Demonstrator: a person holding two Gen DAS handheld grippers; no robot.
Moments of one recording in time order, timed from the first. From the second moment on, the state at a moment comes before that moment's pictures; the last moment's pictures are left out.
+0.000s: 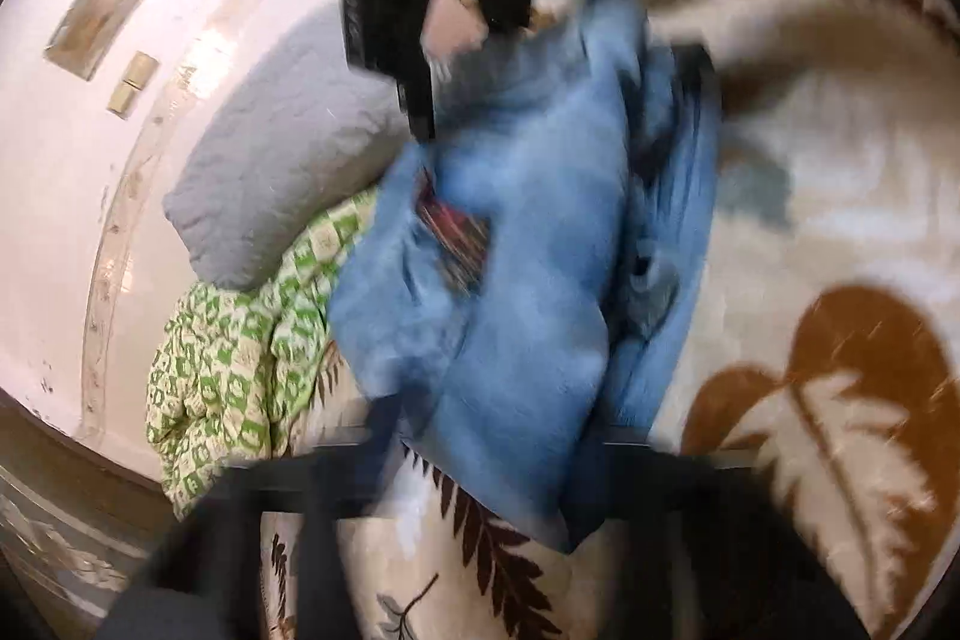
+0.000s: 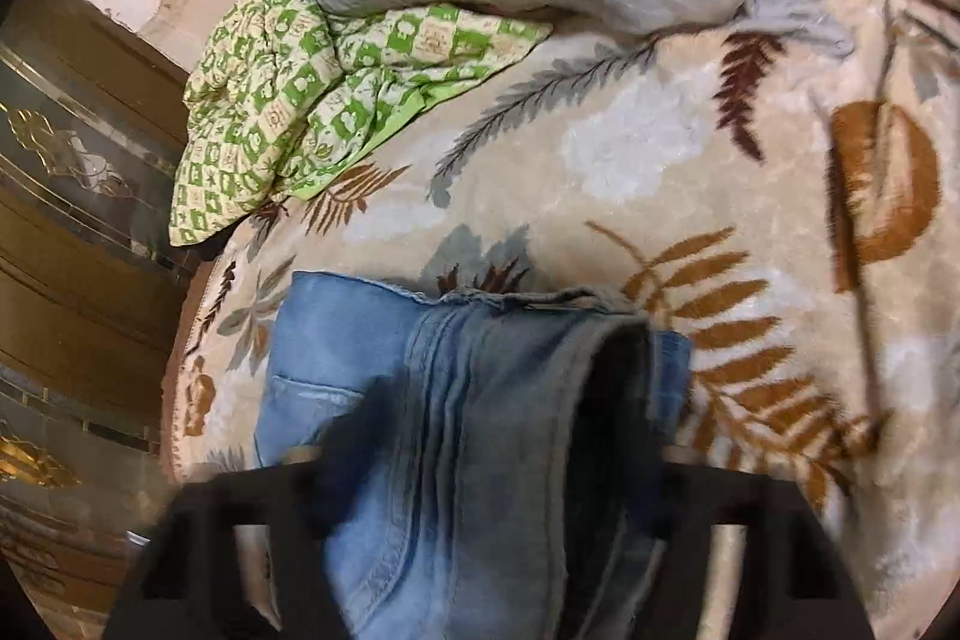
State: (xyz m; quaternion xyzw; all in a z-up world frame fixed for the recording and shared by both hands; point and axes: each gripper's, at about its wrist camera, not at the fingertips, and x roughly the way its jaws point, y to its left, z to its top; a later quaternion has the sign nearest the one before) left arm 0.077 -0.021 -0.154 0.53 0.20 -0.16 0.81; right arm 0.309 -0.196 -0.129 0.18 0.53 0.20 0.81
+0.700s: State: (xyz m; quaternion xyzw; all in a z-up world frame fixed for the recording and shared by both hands) left arm 0.062 -0.014 -0.174 0.56 0.18 -0.13 0.80; right arm 0.307 -0.225 -0.119 0.20 0.51 0.21 0.81
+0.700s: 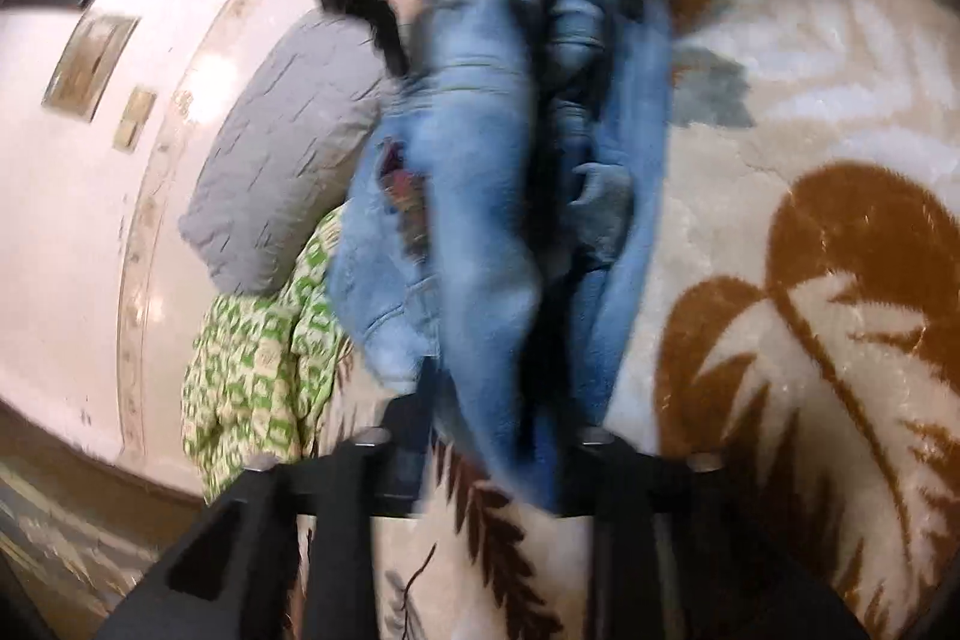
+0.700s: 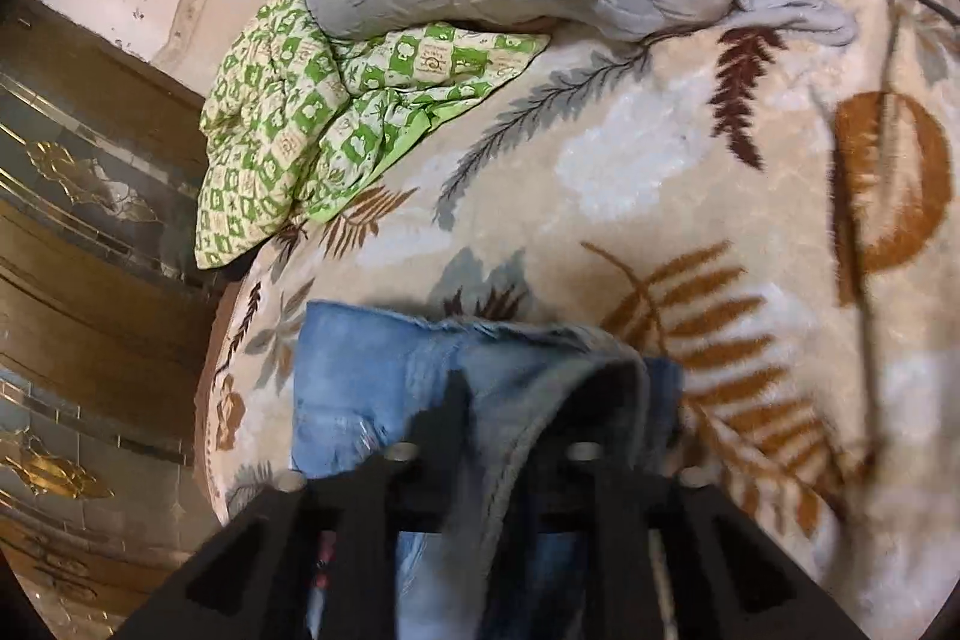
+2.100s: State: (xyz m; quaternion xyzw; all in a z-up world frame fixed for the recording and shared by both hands) left arm 0.358 0.052 -0.131 -0.11 0.57 -0.11 0.80; right arm 0.124 -0.205 -0.136 0.03 0.35 0.34 0.87
